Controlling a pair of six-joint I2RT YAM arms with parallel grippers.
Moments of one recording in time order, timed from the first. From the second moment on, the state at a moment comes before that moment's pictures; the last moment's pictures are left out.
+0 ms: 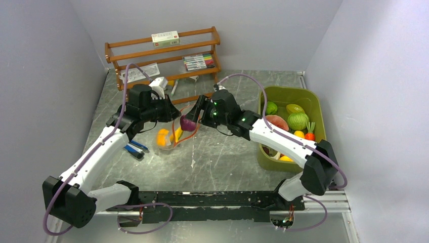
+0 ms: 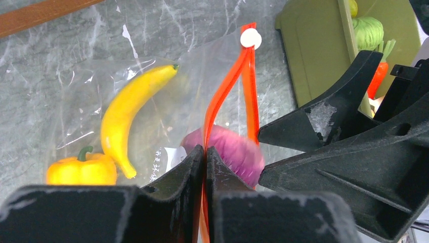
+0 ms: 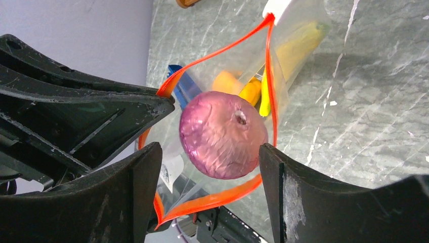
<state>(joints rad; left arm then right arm) -0.40 1.15 1.01 -0.39 0.28 -0.43 0.84 1.48 1.20 -0.22 -0.03 0.93</state>
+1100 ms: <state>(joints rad) -0.40 1.13 1.01 -0.40 0.27 -0.41 0.85 1.39 1.31 -0.47 0.19 0.73</state>
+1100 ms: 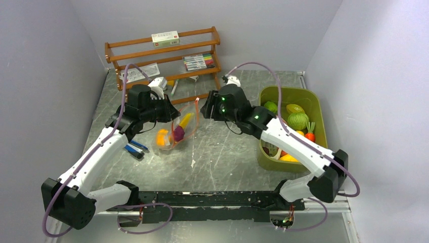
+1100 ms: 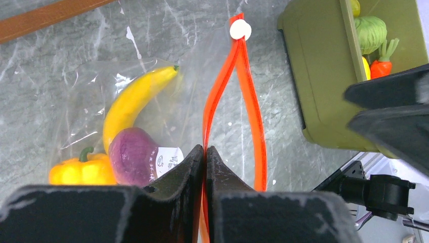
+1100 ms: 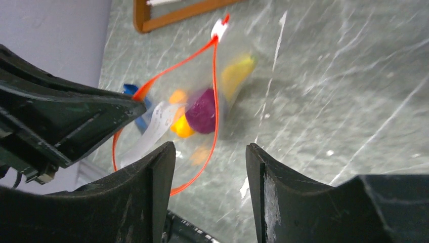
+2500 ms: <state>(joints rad) -0.40 1.14 1.04 -0.44 0.29 -0.38 0.03 1.46 1.04 -0.29 0.14 0.13</state>
